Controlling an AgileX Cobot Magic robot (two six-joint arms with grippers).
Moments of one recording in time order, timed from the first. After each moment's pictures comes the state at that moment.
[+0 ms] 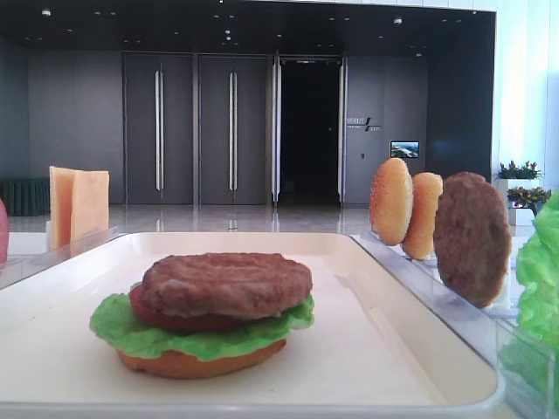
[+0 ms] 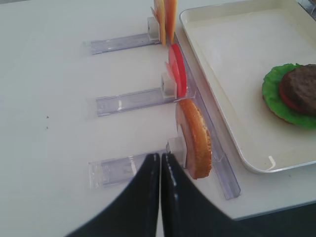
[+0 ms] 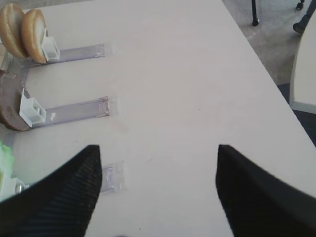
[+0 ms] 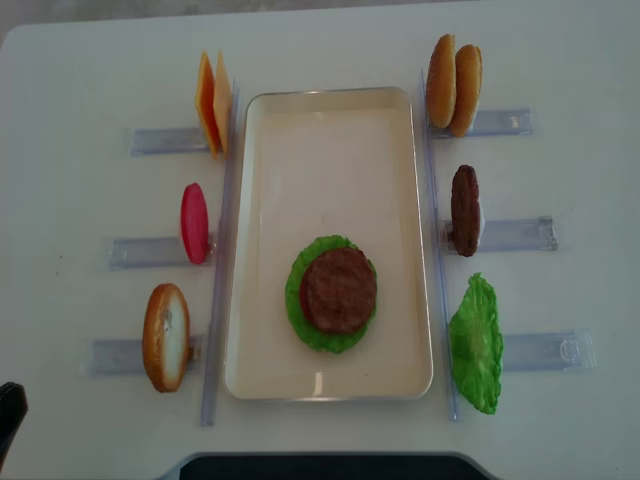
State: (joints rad) left arm -0.04 -0.02 -0.48 -0.09 1.11 0.15; right arm -0.03 -0.01 -0.50 -0.04 1.14 0.09
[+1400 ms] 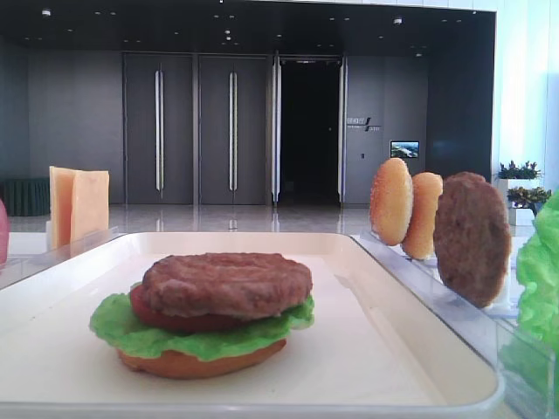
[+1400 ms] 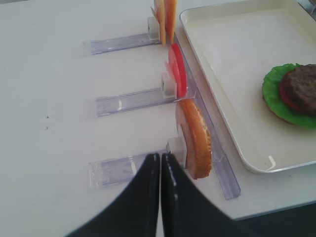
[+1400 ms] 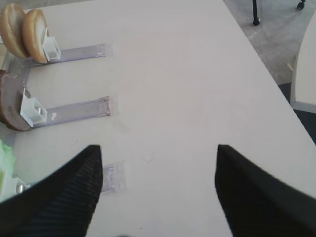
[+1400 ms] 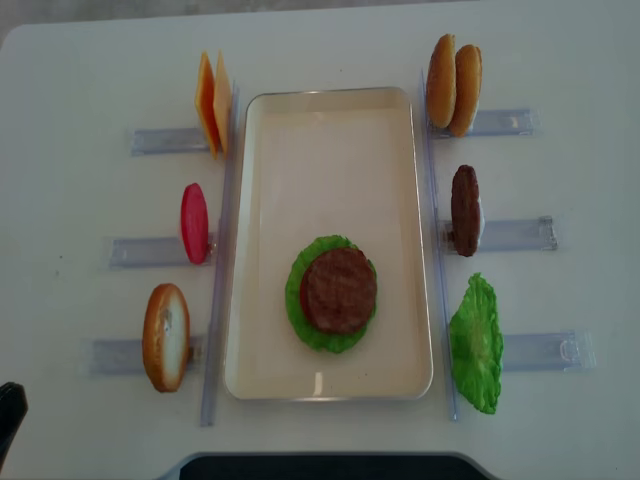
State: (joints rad) left arm -0.04 -0.02 -0.48 -0.09 1.11 0.15; right arm -0.03 -0.01 -0.50 -0.04 1.14 0.09
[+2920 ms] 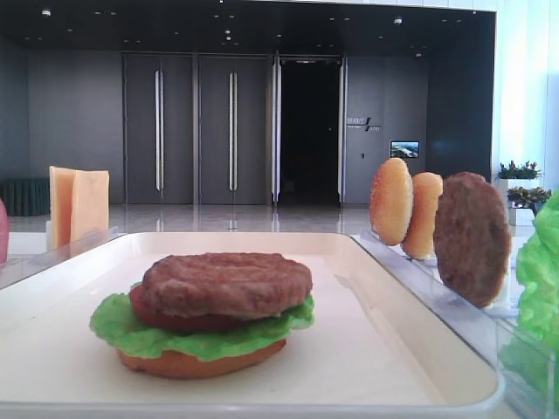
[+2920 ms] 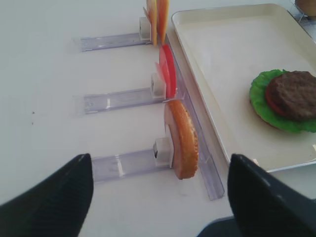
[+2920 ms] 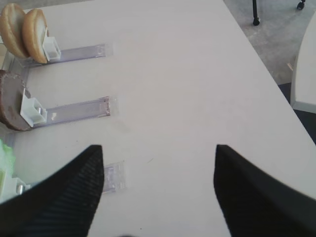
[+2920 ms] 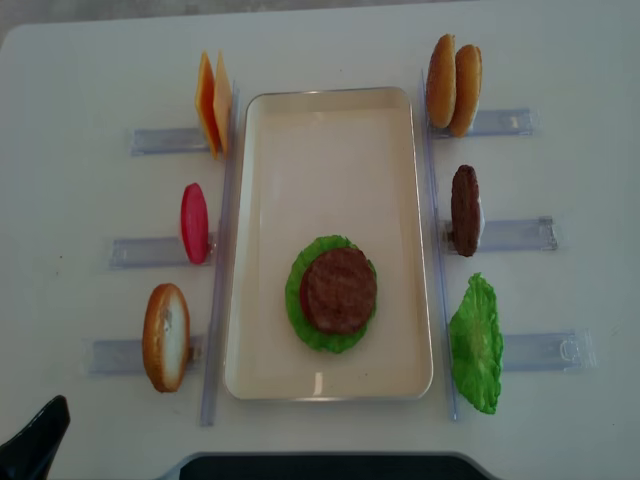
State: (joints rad) left arm -0.04 -0.02 -0.48 -0.12 1.12 0.11; right arm -0.03 -0.01 -0.50 -0.04 1.14 0.09
